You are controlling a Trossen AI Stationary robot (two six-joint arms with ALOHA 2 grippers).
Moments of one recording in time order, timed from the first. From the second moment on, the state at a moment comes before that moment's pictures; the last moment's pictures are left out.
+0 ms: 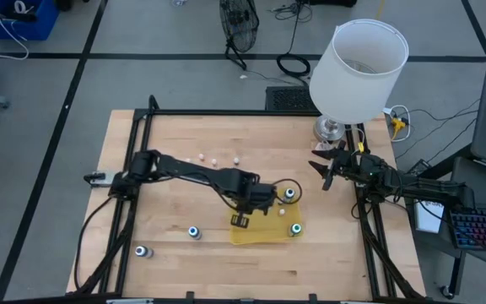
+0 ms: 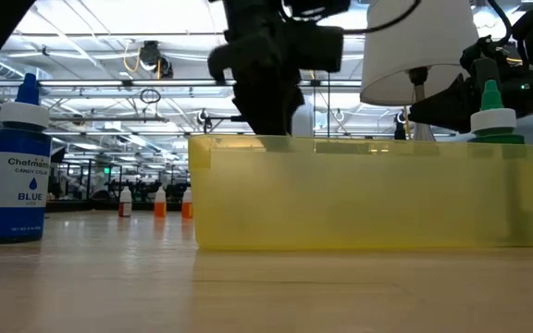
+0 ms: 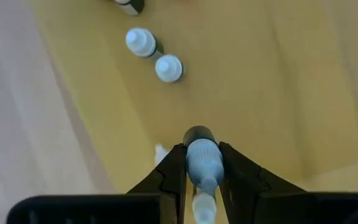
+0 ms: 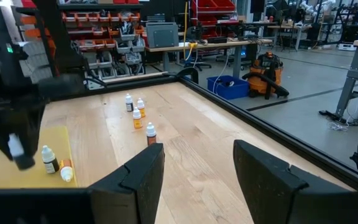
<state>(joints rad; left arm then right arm) -0.12 2.15 1.83 -0.99 -0.04 0.16 -0.24 0.21 0.02 0.13 0.18 0.04</state>
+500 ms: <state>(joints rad) -0.08 2.25 1.83 -0.93 -0.02 0.17 -0.24 0.21 0.02 0.13 0.18 0.04</state>
